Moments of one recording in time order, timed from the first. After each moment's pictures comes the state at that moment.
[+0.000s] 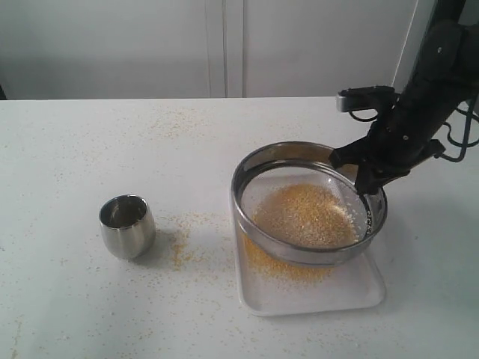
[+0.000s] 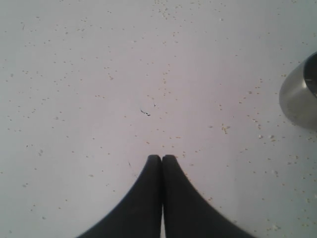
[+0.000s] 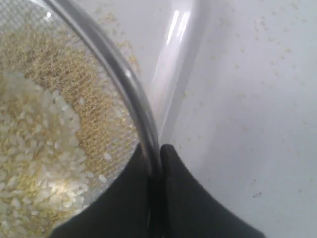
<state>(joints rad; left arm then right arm) -0.16 0.82 -0.60 0.21 0.68 -0.21 0.13 1.89 -1.37 0.24 0.93 -0.29</state>
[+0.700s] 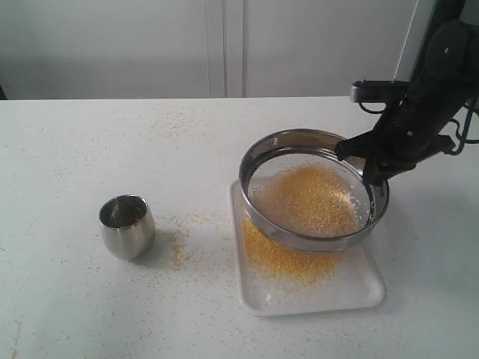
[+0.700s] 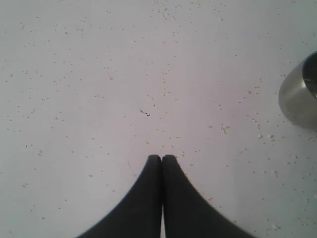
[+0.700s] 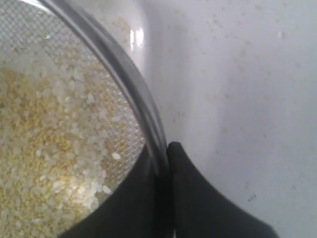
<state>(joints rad) -0.16 0.82 -0.60 0.21 0.68 -0.21 0.13 1.89 -1.36 0.19 0.89 -0.19</state>
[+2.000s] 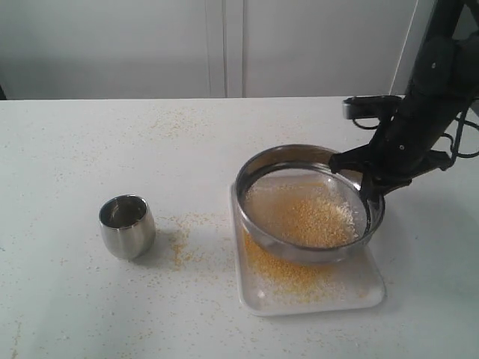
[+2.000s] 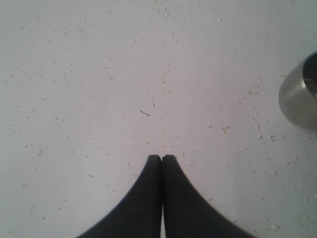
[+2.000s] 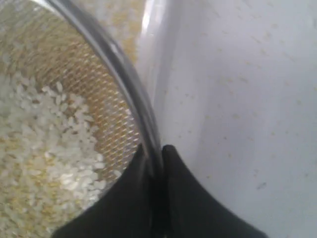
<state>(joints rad) -0.16 0.82 -0.60 0.21 0.68 -0.21 0.14 1.89 -1.31 0.17 0.87 -0.11</state>
